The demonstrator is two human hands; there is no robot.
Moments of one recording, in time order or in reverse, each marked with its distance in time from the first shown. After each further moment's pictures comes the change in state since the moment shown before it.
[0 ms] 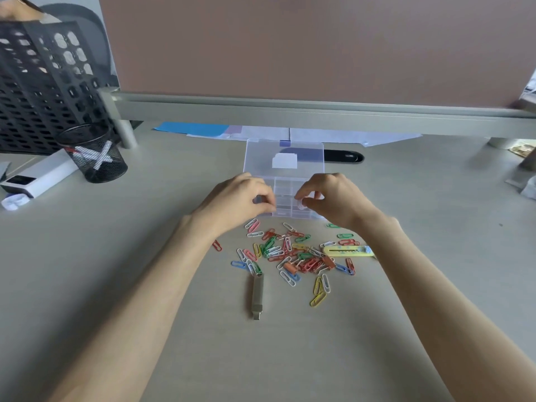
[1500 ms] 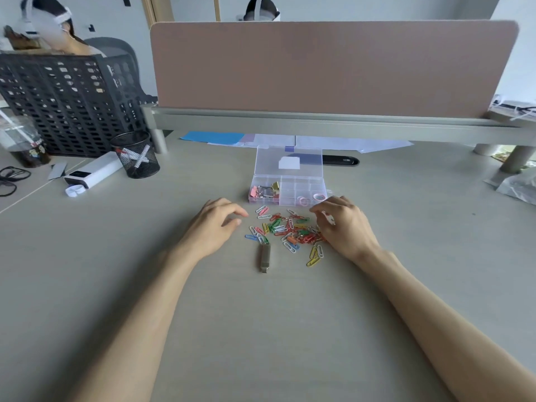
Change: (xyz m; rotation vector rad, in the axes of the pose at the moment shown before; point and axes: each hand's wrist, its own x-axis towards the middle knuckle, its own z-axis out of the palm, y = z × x) left_hand -0.110 -0.008 -0.001 -0.089 0.158 -0.172; right_hand -0.089 -0.014 0.026 0.060 0.311 0.044
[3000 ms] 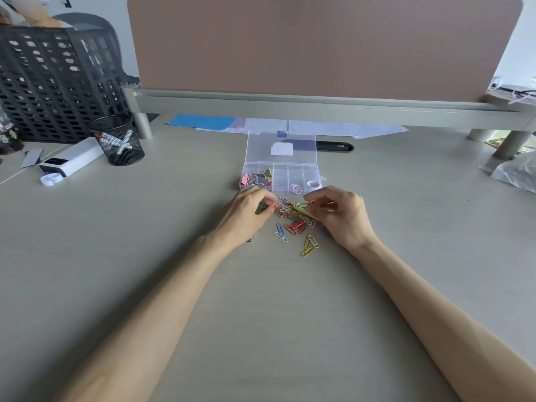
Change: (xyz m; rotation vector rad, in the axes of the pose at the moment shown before) left_hand 0.026 0.040 0.053 -0.079 0.075 0.159; right_hand -0.005 -0.008 -0.004 0.448 0.037 0.162
